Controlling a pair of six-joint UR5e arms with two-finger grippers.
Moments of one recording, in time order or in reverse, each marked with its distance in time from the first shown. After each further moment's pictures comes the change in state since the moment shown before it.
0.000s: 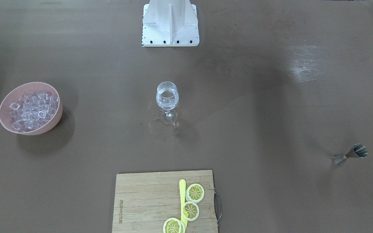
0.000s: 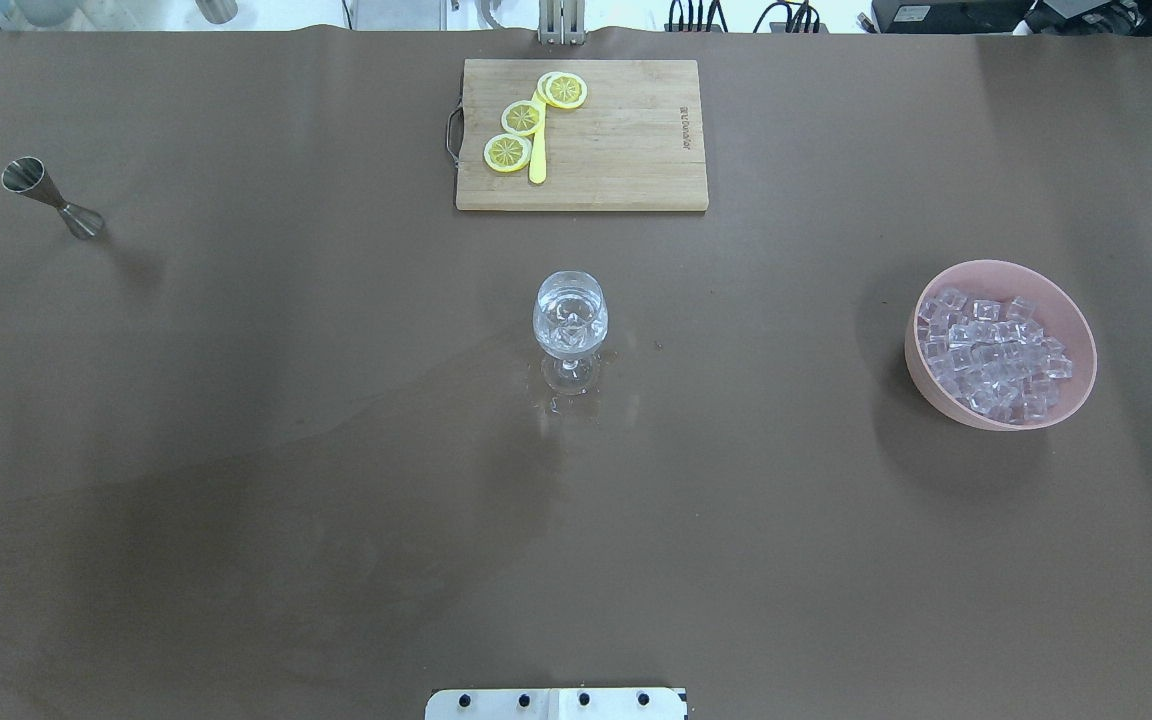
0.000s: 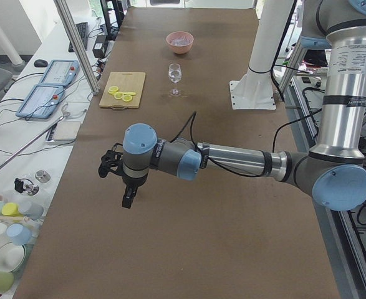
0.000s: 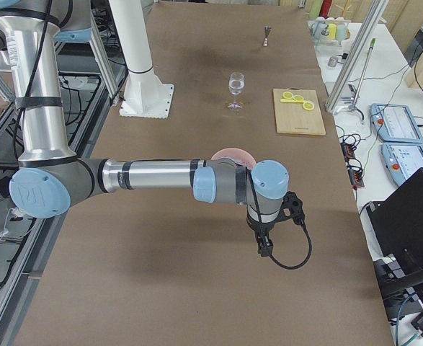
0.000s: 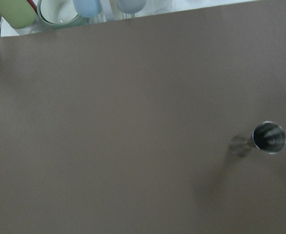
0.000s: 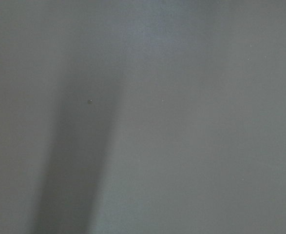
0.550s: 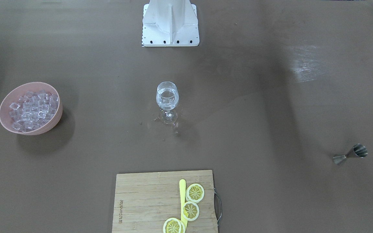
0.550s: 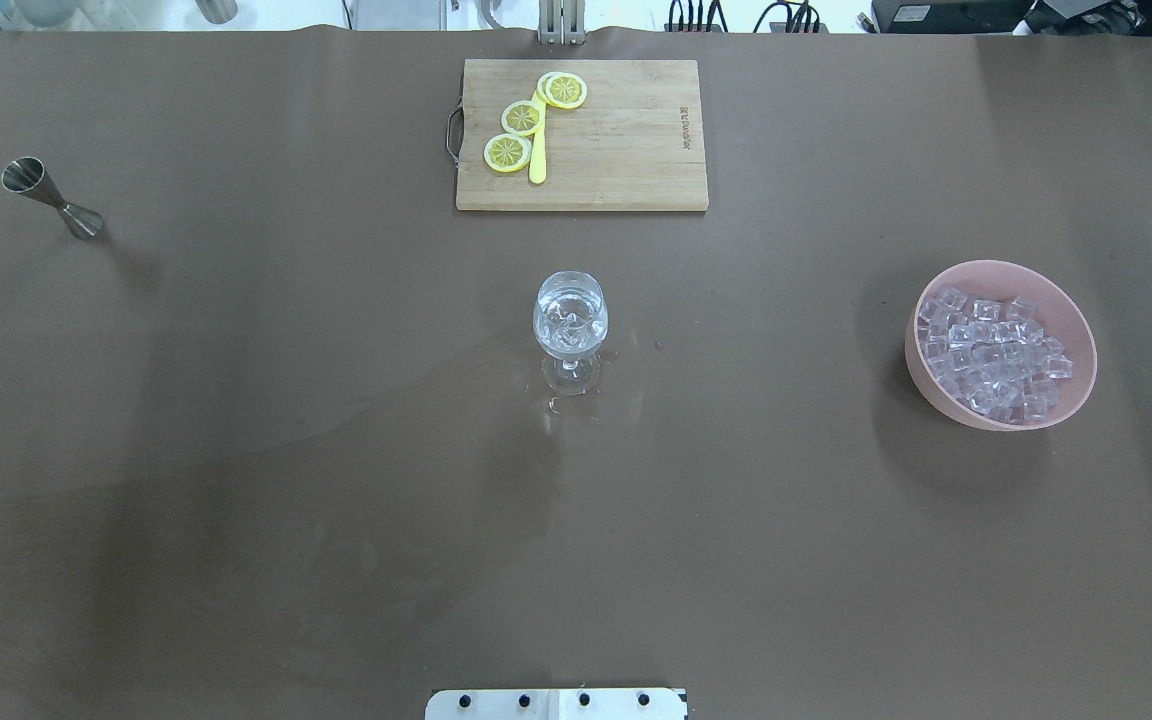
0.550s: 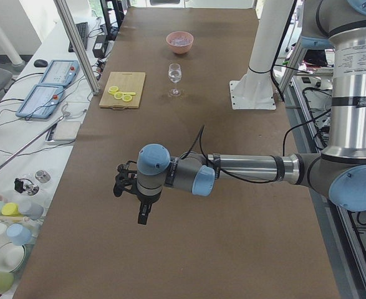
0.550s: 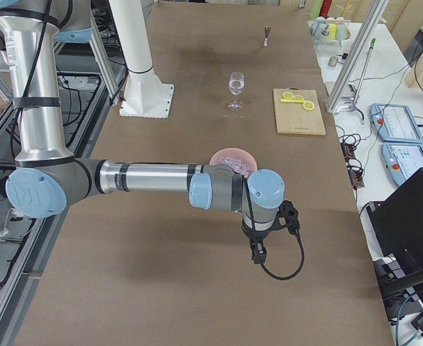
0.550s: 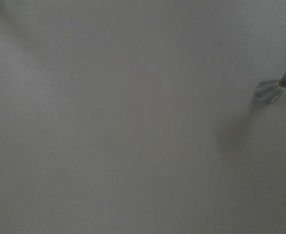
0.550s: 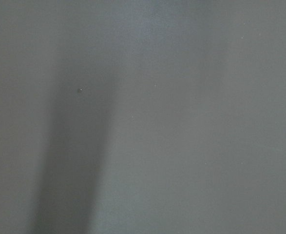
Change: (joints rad) left arm 0.002 0.070 0.028 -0.031 -0.004 0.007; right arm 0.002 -0.026 -0.006 0.001 0.002 0.026
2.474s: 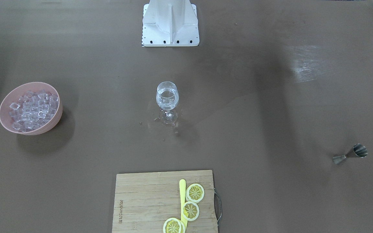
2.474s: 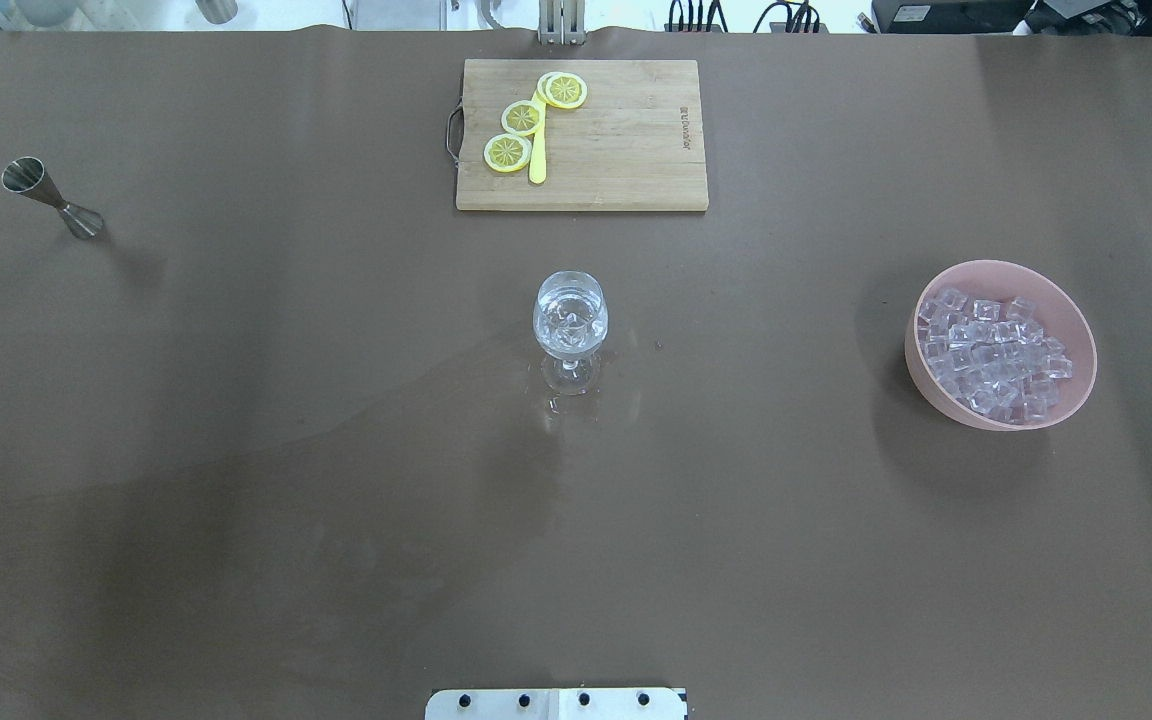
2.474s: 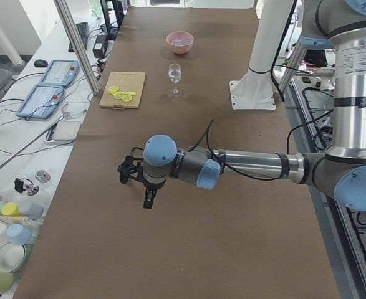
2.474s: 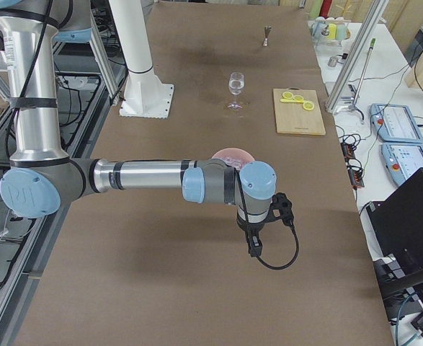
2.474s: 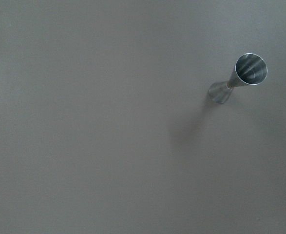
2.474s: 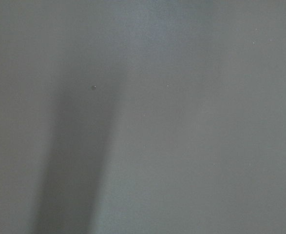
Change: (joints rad) left arm 0.014 0.035 -0.081 -0.038 -0.106 -0.077; right arm -0.012 -0.035 0.067 0.000 -0.001 -0.006
